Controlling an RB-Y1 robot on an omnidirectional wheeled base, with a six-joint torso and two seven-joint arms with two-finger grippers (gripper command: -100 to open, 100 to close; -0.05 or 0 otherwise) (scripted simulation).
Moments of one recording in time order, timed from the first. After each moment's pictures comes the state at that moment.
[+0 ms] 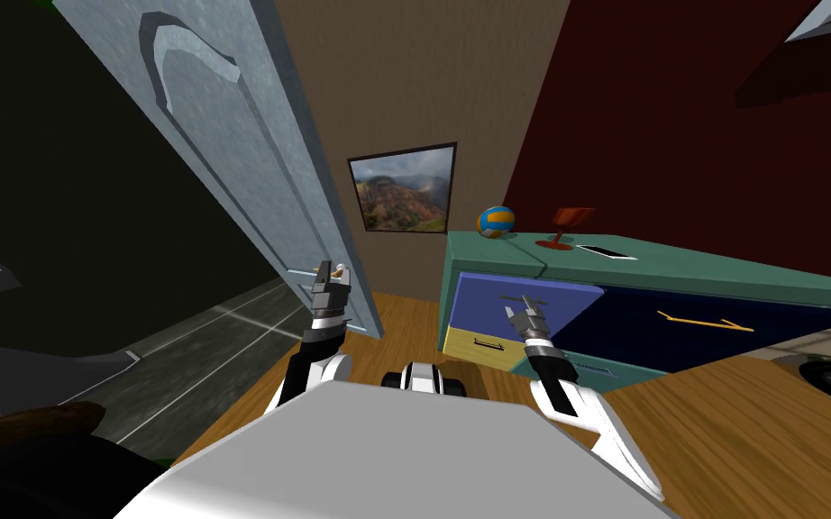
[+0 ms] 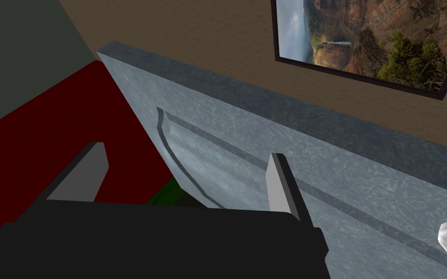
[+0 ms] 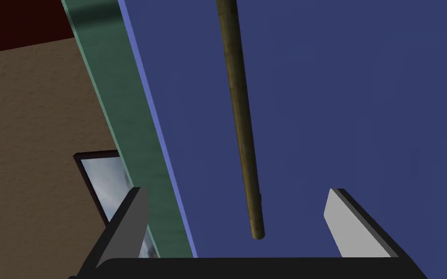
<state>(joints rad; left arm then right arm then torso) 0.52 0.02 -0.04 -2.32 0.11 -0.48 -0.17 0.33 -0.07 -0.37 -1.79 0.77 -0.37 1.97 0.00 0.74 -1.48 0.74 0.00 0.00</state>
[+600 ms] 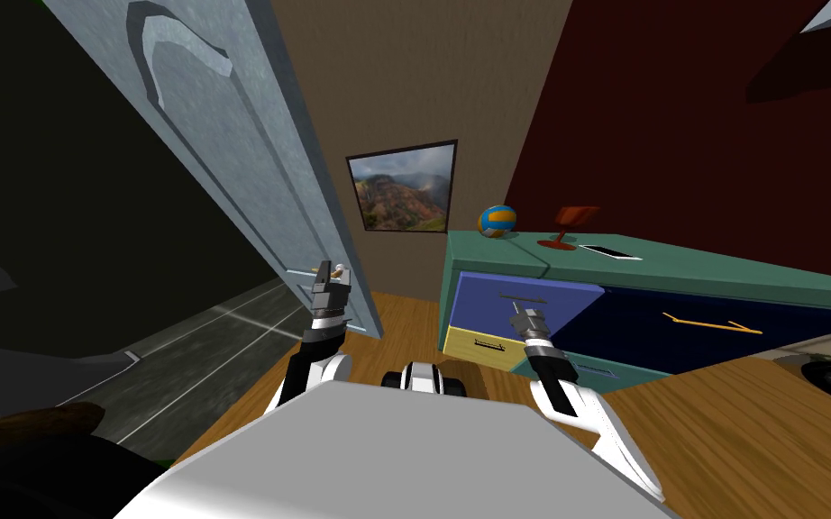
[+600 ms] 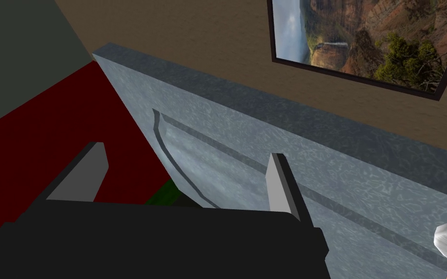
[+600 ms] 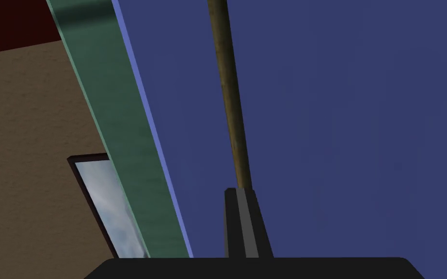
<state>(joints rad) 0.52 0.02 -0.04 -2.32 0.11 -0.48 -0.17 0.33 -0.07 -0.37 -1.79 0.77 -0.36 1.97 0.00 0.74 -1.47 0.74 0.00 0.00</state>
